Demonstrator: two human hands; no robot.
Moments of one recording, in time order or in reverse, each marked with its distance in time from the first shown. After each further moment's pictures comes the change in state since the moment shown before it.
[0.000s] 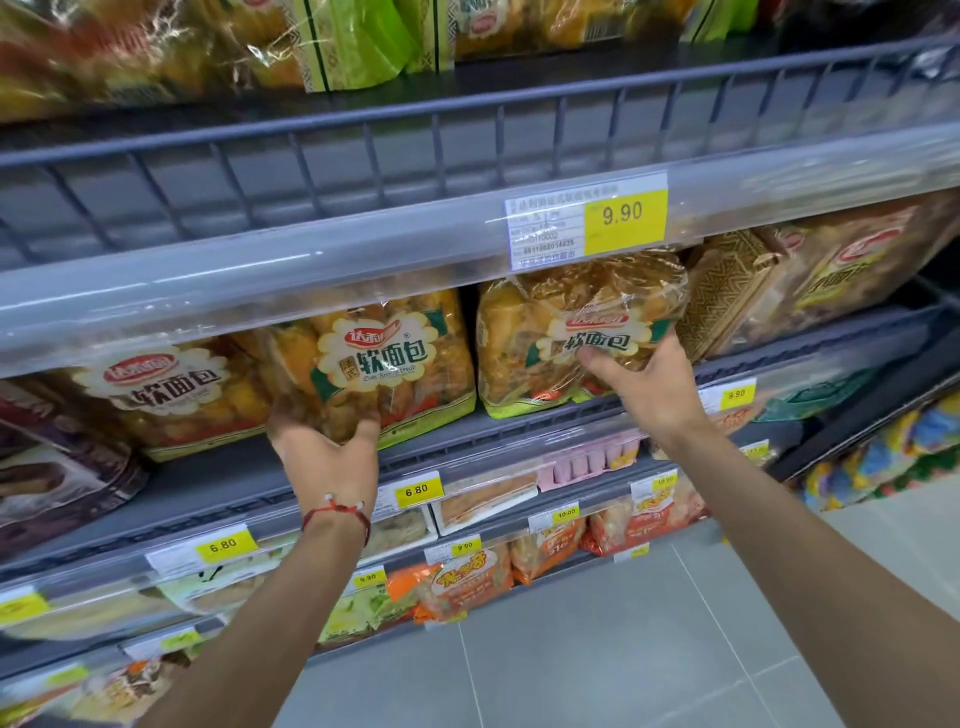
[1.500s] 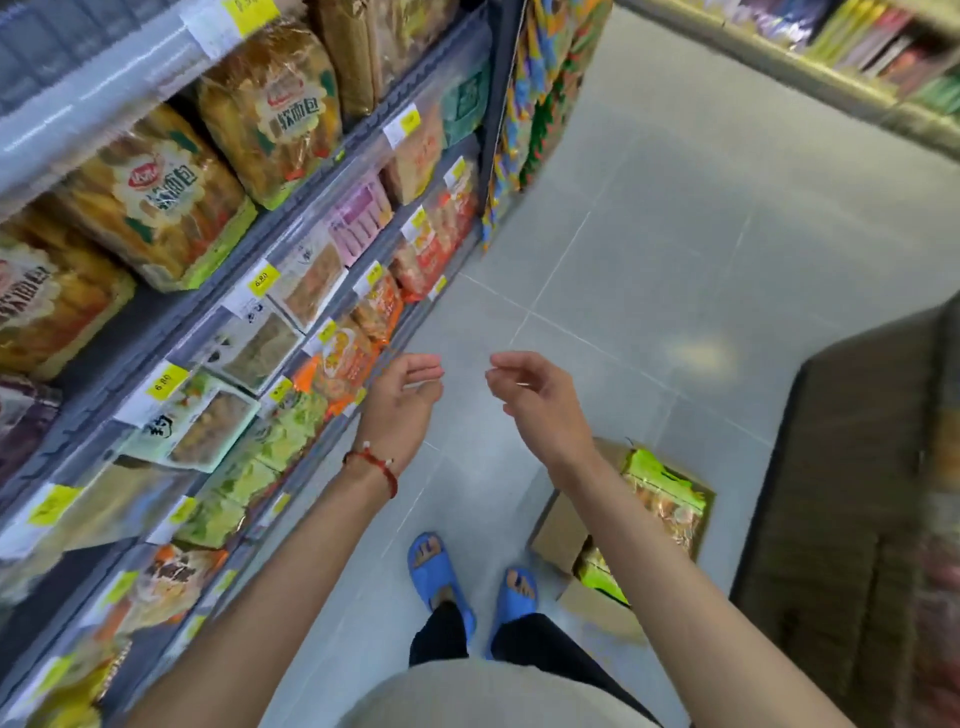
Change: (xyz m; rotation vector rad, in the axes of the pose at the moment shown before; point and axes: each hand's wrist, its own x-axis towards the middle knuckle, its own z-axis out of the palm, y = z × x) left_hand -0.251 0.061 -0.219 0.226 -1.301 -0.073; right_hand -0.503 -0.091 0.015 0.293 0.492 0.553
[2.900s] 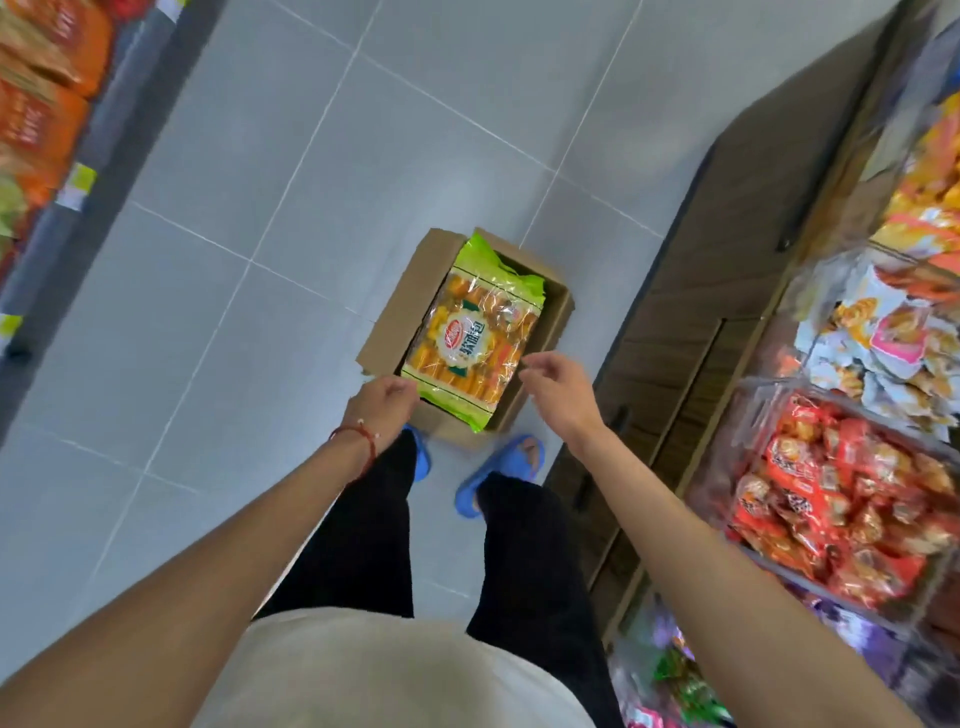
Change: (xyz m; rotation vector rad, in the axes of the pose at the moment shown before) left_hand -0.159 -0.257 0.416 0.355 -0.295 -0.598; right_hand -0.057 0.372 -0.420 -0.310 0.029 0.483
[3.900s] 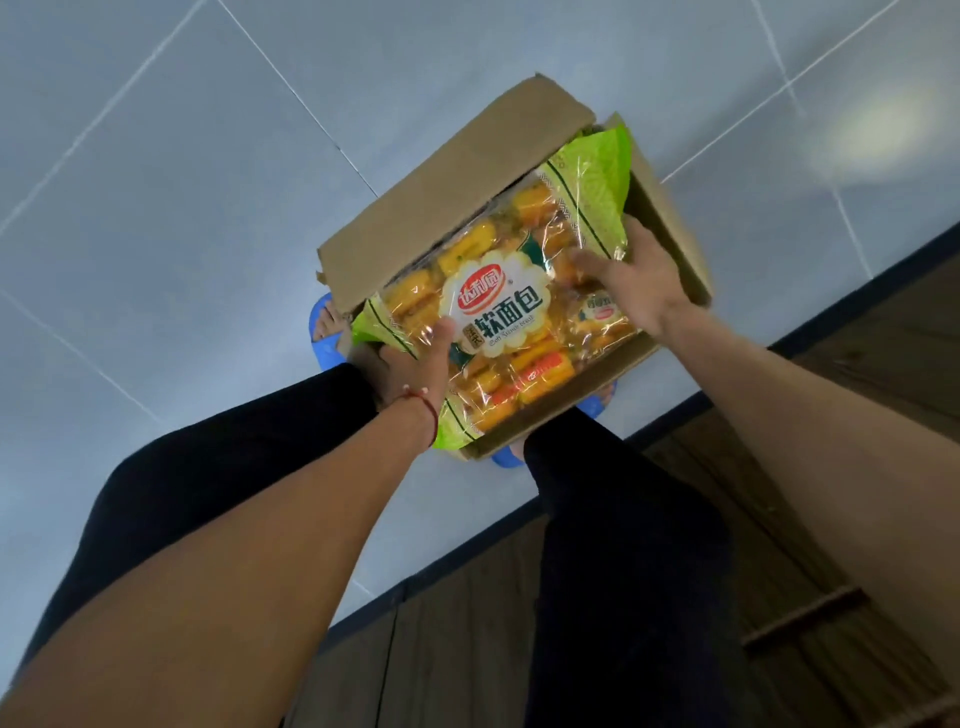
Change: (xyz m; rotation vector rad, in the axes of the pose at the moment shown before) left_hand 0.316 -0.114 0.194 -0.720 0.445 -0.486; right_hand 0.396 0.069 0.063 -0.518 -0.314 -0.225
